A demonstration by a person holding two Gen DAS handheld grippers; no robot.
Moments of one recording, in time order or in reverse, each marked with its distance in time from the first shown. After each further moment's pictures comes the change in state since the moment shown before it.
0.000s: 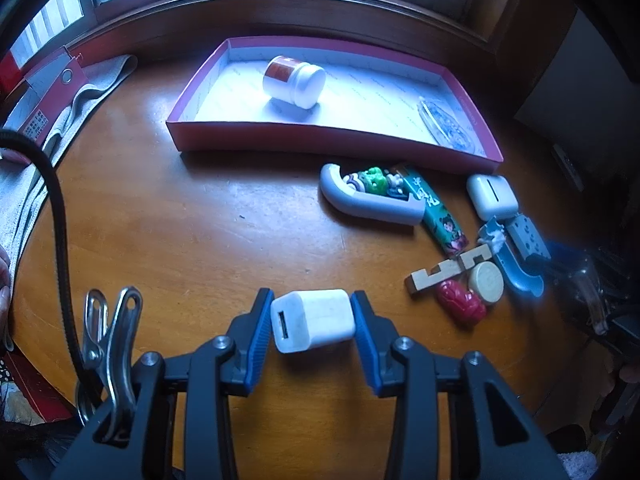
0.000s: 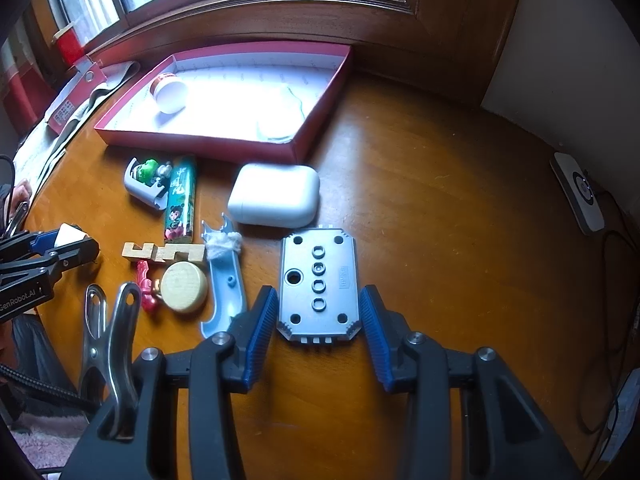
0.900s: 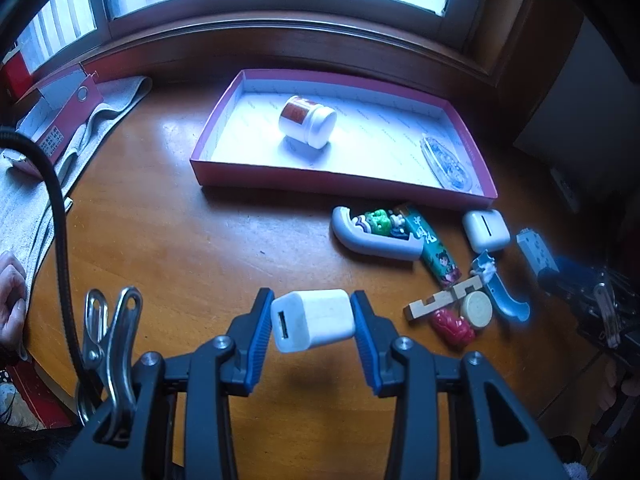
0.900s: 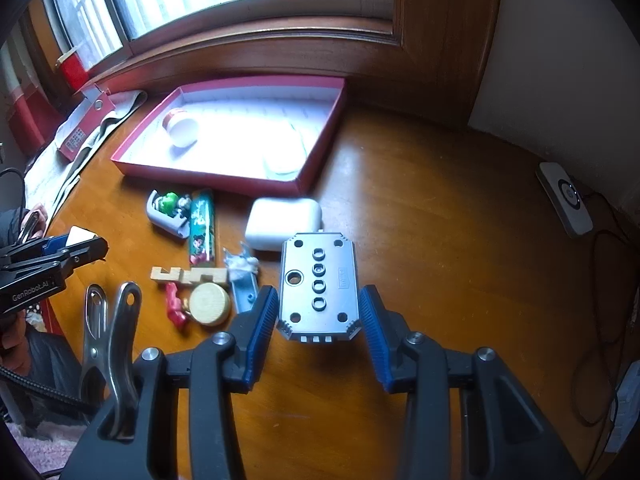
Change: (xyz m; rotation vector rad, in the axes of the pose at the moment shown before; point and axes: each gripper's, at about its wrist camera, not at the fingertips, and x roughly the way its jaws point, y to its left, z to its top) left arm -0.022 0.005 0.013 -0.018 -0.067 0.008; right arm -0.031 -0.002 0.008 0.034 -0.070 0.038
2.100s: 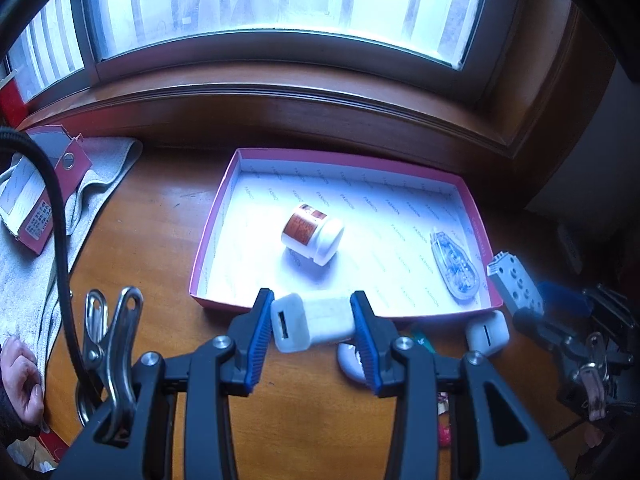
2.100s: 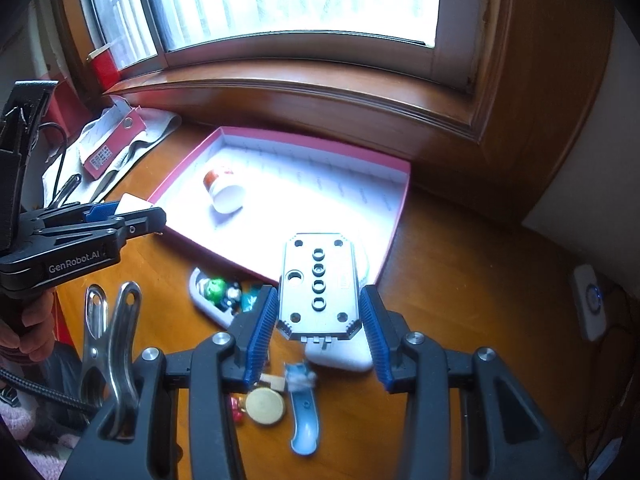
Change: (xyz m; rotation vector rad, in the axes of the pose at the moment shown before) left arm 0.008 0.006 0.088 0.003 -0.083 0.003; right arm 0.009 0.046 0.080 -0.119 -0.062 0.063
